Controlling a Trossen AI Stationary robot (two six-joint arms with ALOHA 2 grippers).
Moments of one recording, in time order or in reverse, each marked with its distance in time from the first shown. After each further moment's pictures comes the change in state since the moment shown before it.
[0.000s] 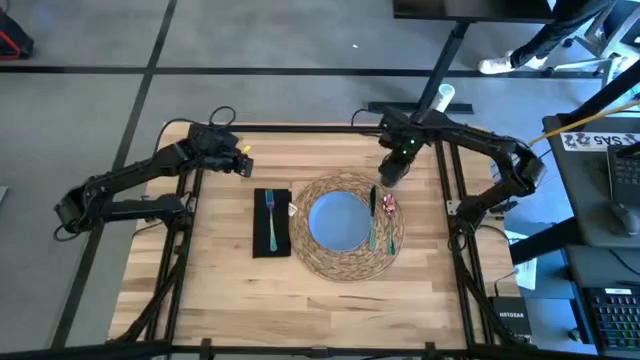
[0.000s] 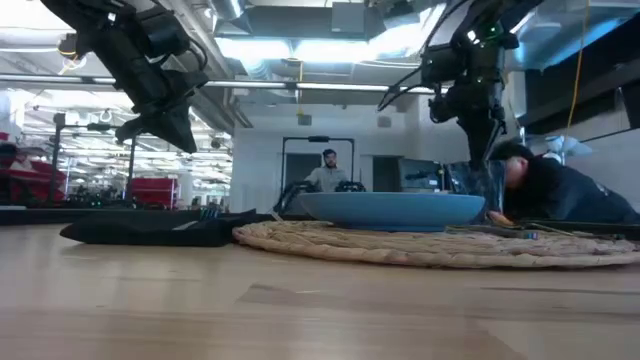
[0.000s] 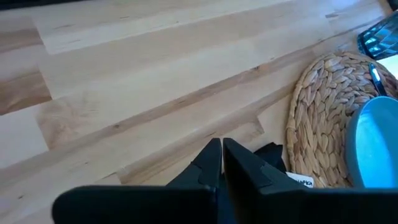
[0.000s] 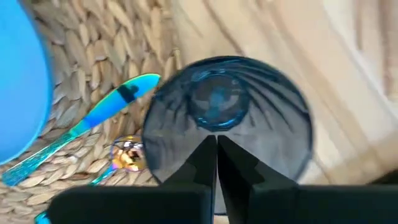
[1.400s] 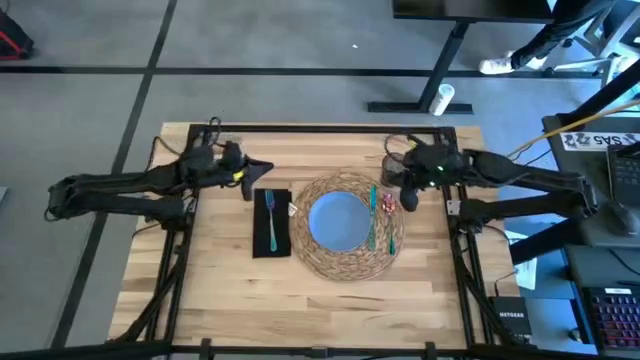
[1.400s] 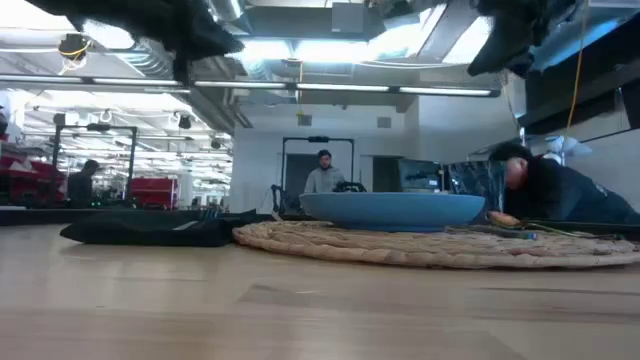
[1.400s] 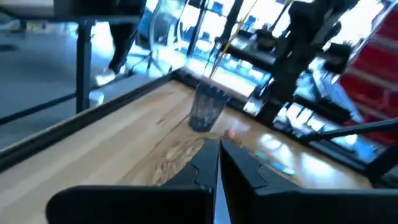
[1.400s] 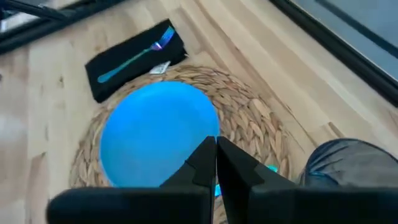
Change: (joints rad) left arm -0.510 -0.225 -0.092 0.600 -0.191 0.204; right arm 0.516 -0.686 -0.316 0.412 0.134 0.302
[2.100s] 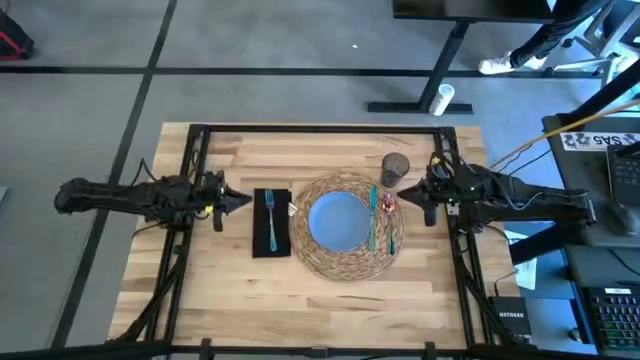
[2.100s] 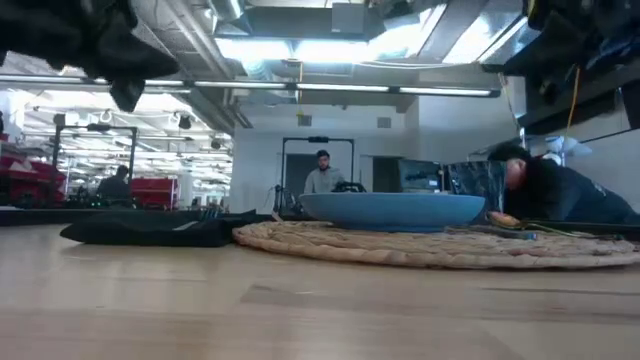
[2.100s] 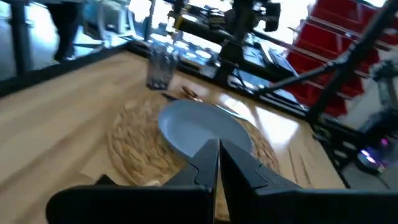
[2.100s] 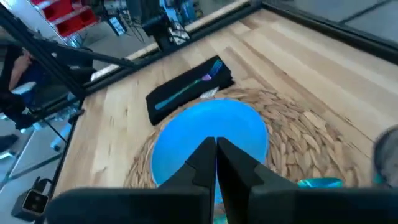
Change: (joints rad) left arm -0.241 -0.409 -0.334 -0.126 -0.029 -0.021; right arm 0.049 -0.381 -0.416 0.344 -0.081 0.101
